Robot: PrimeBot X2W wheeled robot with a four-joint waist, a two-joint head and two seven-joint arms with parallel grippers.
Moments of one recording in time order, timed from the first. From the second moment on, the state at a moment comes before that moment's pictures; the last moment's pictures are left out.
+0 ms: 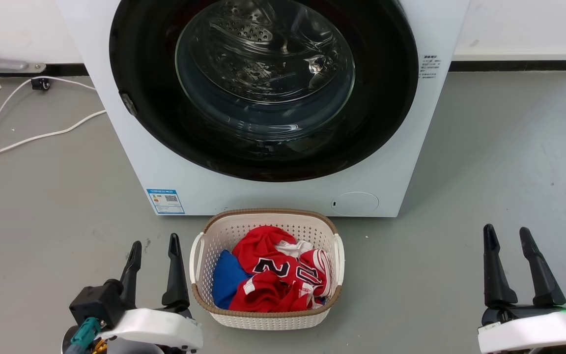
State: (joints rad) left arm 0.02 0.06 -0.09 0.03 -0.37 0.08 -0.18; right arm 0.07 -0.05 -0.05 -0.04 0.34 0.13 -0.18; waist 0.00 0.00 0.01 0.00
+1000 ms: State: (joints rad) left arm 0.04 0.05 -0.10 0.04 -0.14 0.08 -0.24; right arm 0.10 -0.05 -0.05 -0.07 0.19 0.13 -0.25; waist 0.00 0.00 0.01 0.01
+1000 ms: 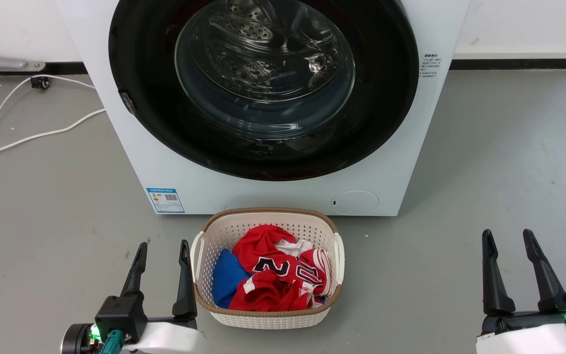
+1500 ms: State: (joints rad) left arm 0.06 0.05 -0.10 0.06 -0.11 0.09 -0.26; right arm 0.11 -0.05 -0.05 -0.06 0.15 0.13 -0.26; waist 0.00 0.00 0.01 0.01
